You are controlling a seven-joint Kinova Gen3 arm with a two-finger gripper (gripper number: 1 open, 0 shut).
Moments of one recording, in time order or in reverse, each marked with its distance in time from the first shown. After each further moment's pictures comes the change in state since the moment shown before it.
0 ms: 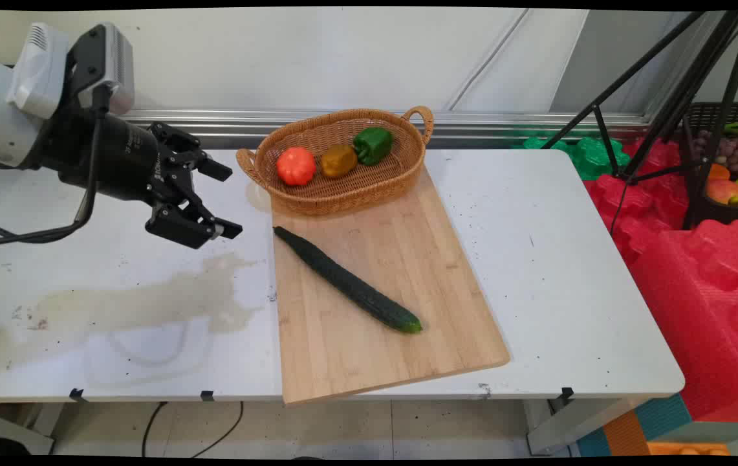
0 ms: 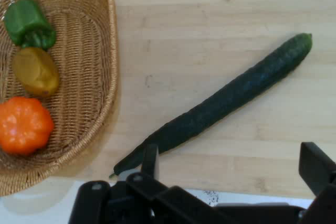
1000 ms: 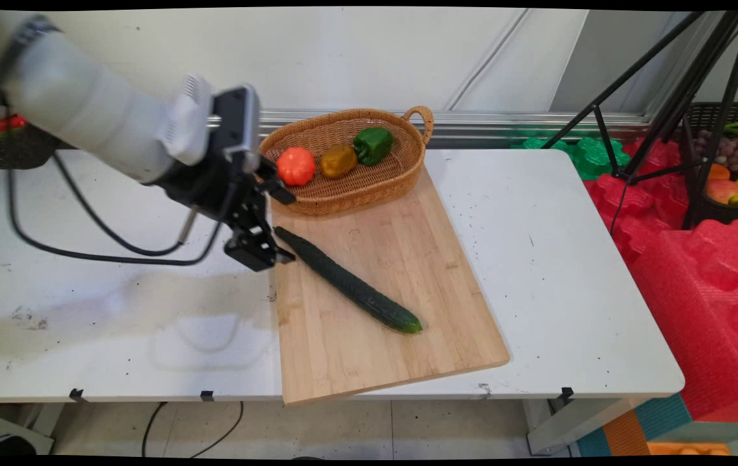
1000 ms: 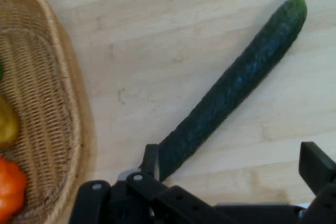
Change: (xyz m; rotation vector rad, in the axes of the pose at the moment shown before) arm 0.050 0.005 0.091 -0.073 -0.137 0.238
